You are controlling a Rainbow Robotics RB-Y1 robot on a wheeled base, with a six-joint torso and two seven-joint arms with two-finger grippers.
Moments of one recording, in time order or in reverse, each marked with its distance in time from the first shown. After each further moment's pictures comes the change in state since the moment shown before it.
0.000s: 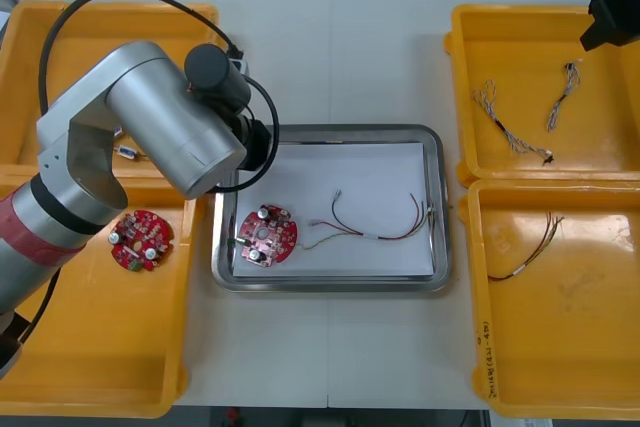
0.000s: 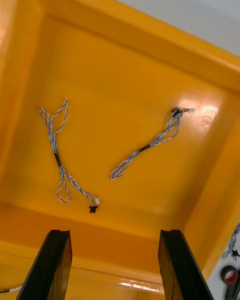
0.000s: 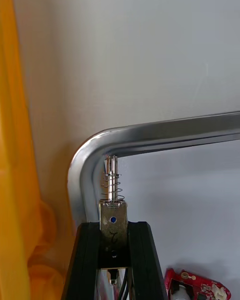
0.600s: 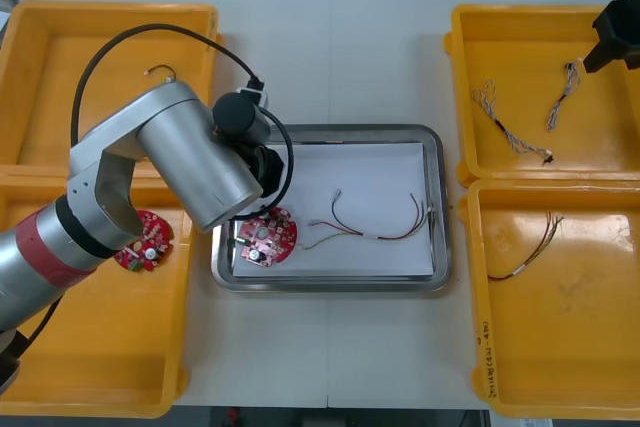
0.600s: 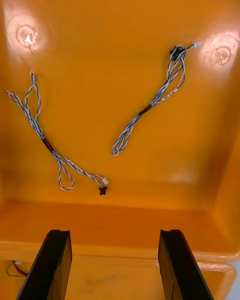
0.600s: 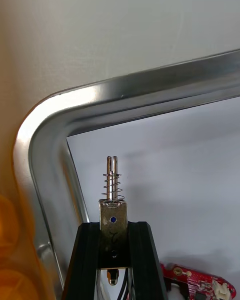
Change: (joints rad) right arm -0.090 -0.001 -0.058 0.316 0.061 -0.021 -0.122; left arm 0.022 -0.001 -0.111 0.029 -0.036 -0.067 0.002
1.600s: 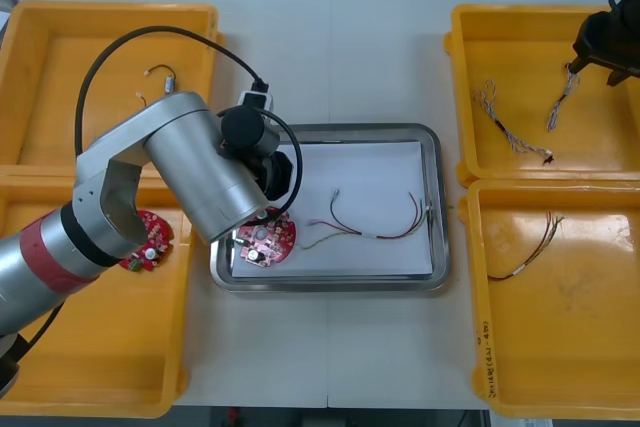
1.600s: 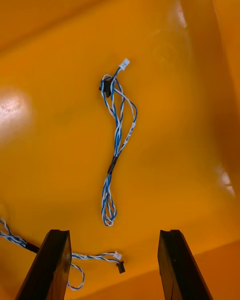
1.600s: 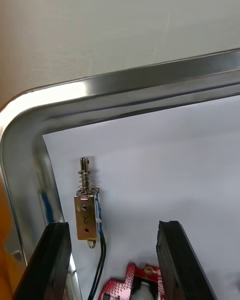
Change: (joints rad) right arm -0.095 0.000 0.000 0.433 0.081 -0.401 -0.413; left arm 0.001 0.000 -0.030 -0.041 -0.014 -0.008 0.091
